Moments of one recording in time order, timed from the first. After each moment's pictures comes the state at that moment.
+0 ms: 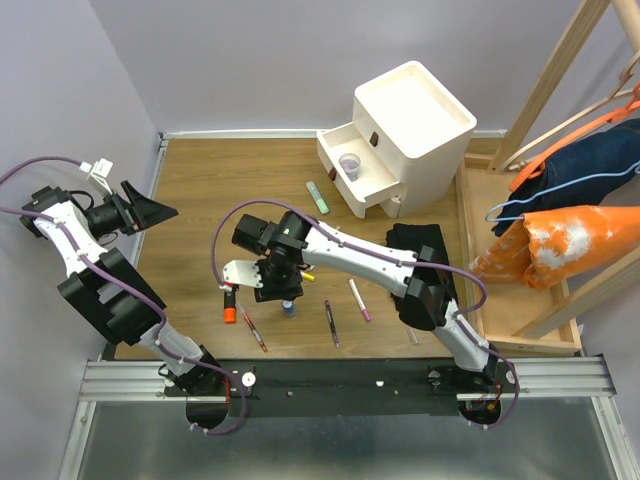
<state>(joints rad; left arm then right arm) 0.77 1.67 1.49 -1.34 1.31 0.68 1.17 2.25 2.23 -1.29 -0.15 -0.67</state>
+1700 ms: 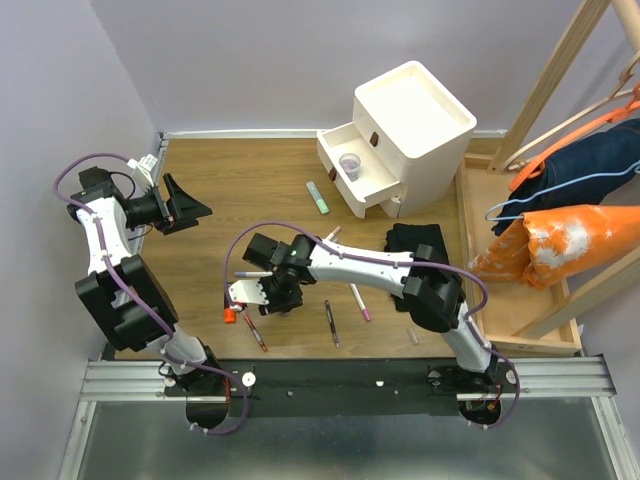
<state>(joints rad) 0.54 1.58 1.35 -1.07 1.16 0.24 1.18 2.17 1.82 -0.88 -0.27 -0.81</state>
